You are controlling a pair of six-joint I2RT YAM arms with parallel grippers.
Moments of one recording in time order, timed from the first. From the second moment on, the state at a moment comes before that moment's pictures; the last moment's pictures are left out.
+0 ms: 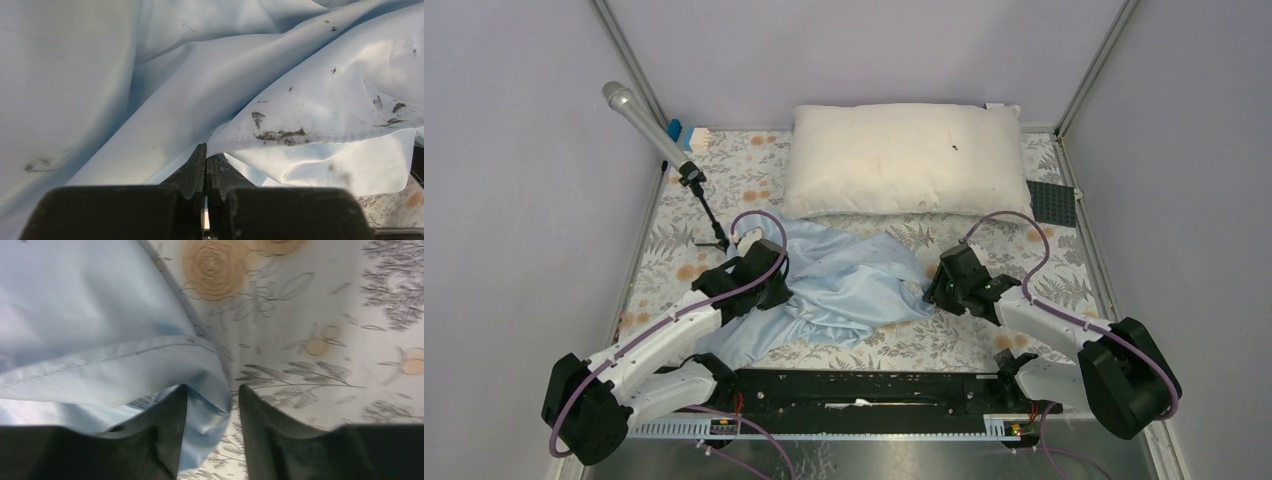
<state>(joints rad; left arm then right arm) -0.65 0.99 0.67 -0.67 -0.24 -0.95 0.56 1.16 0.48 -0.33 0.13 0.89</state>
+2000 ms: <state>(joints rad) -0.58 1.04 0.71 -0.68 -0.20 -0.86 0.67 1.39 0.68 -0.01 -0.25 0.44</state>
